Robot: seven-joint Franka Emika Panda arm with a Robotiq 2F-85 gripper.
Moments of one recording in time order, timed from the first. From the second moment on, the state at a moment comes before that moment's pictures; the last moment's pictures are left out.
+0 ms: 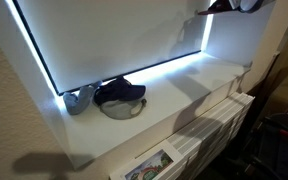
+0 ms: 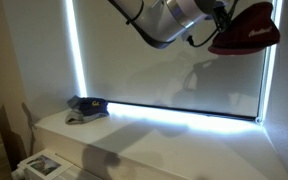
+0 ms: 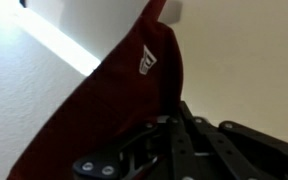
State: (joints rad) arm -0.99 0.47 0.17 -1.69 -0.56 3.47 1.39
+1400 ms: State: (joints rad) arm -1.12 0.48 0.41 -1.66 -0.64 3.45 1.38
